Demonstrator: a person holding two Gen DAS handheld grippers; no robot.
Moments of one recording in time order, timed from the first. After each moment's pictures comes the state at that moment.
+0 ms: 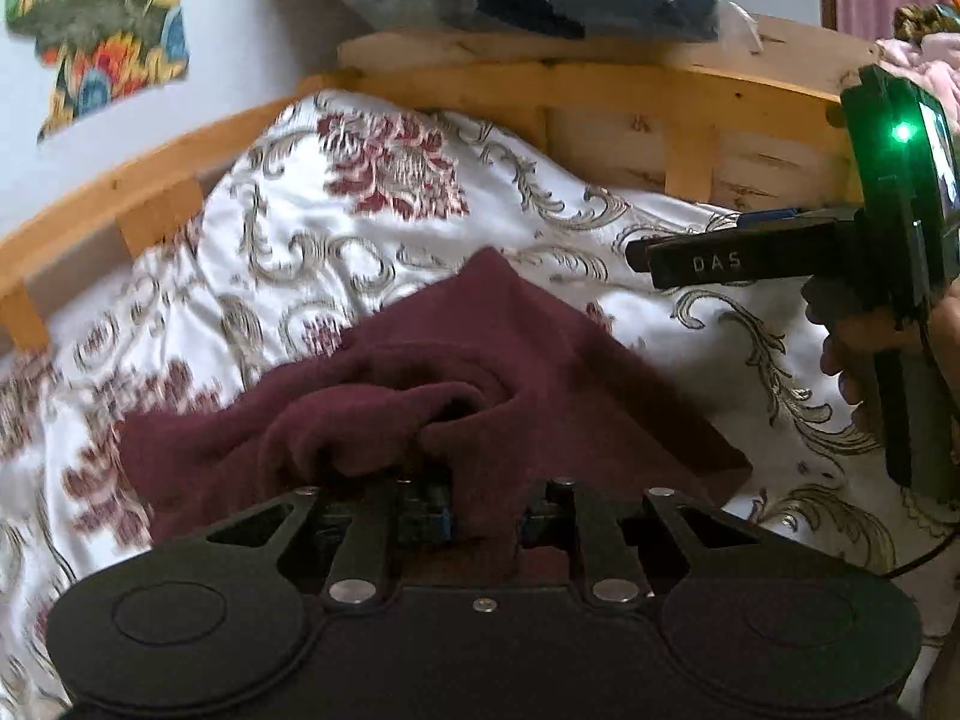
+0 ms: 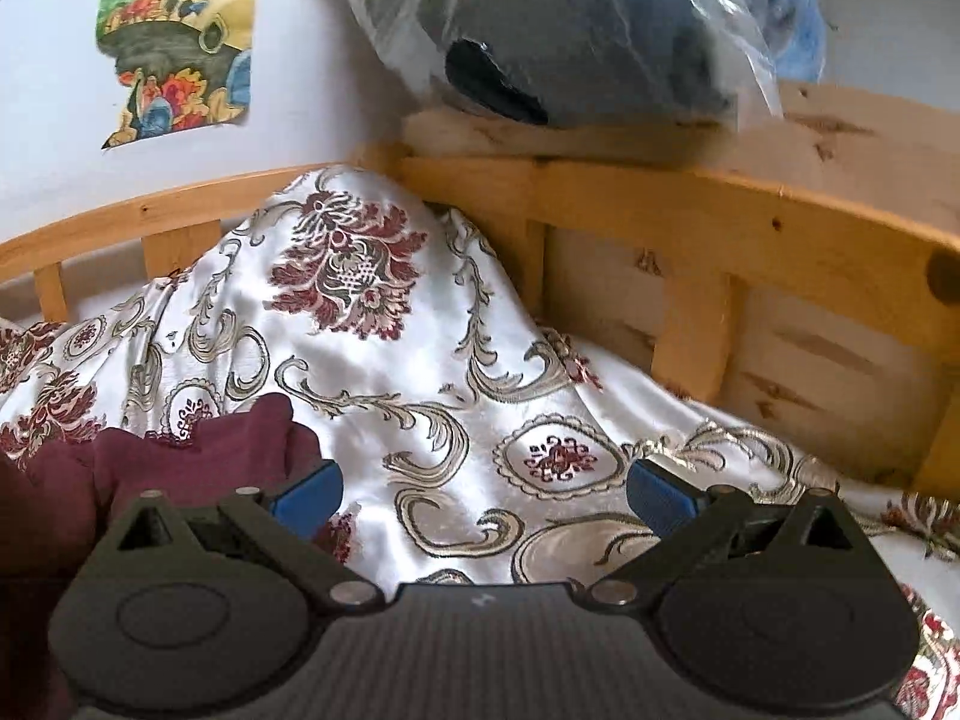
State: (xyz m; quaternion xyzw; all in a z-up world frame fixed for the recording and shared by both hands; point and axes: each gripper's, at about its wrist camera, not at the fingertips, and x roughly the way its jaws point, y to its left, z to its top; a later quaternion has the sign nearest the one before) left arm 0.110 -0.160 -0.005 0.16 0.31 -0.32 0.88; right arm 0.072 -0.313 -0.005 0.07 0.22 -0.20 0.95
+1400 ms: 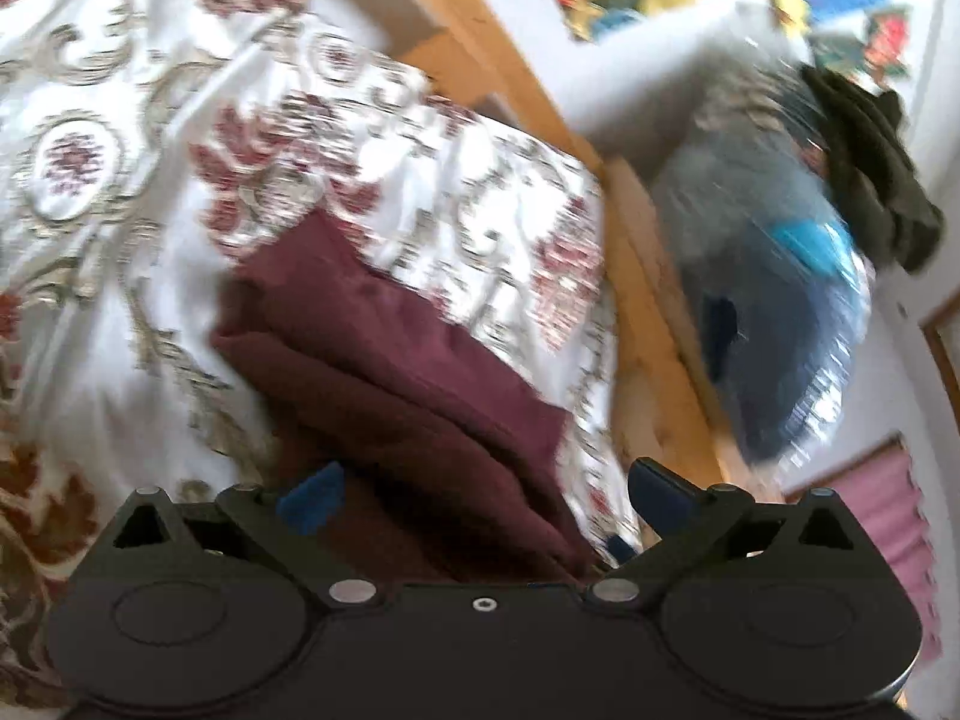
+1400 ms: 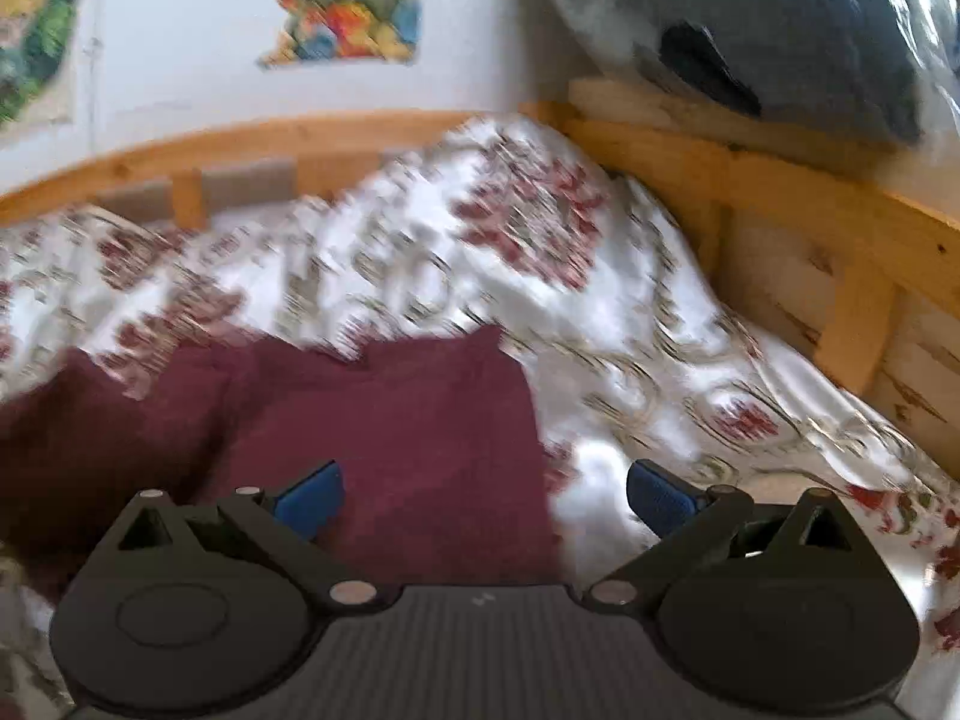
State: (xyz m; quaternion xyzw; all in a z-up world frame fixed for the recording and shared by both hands) left arm 0.136 0.027 -0.033 -0.40 0.37 -0.26 0.80; right arm 0.069 -0.226 -0.006 0.02 0.23 -0.06 0.97
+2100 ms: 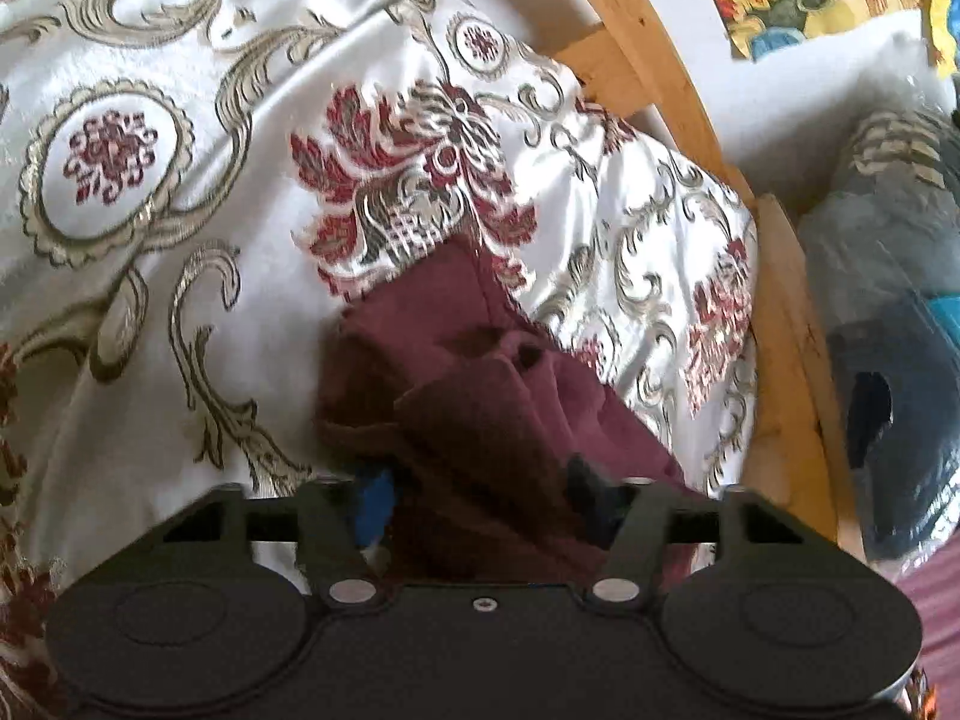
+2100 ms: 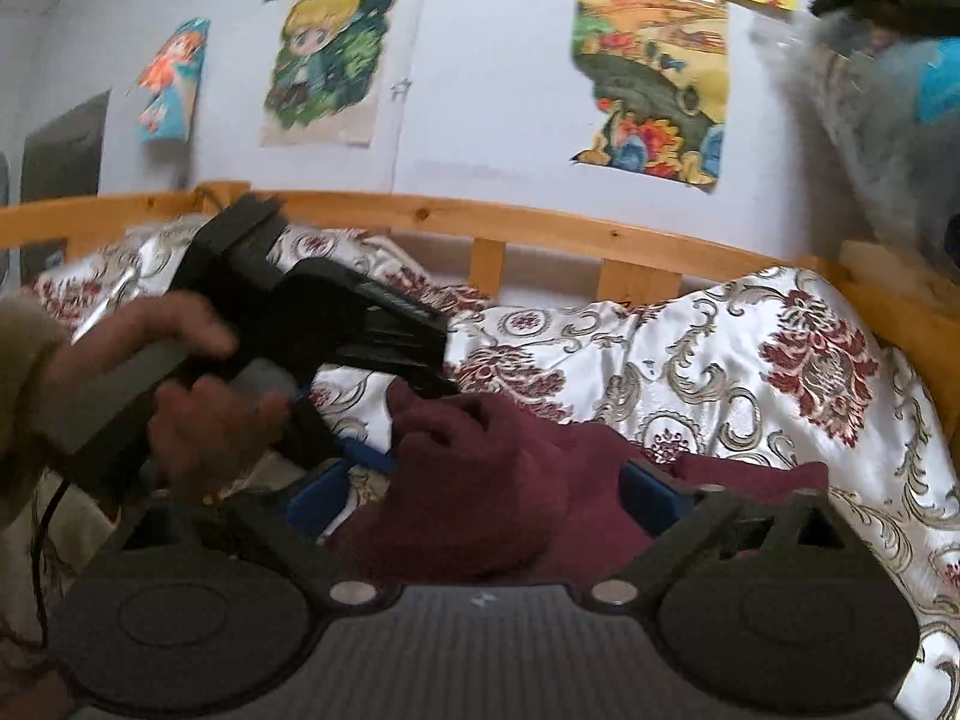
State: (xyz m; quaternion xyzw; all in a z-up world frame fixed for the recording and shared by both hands) left arm 0.214 0.023 -0.070 -0.40 0.42 -0.15 0.80; right arm 0.039 -0.115 -0.011 -0.09 0.15 0.15 0.97
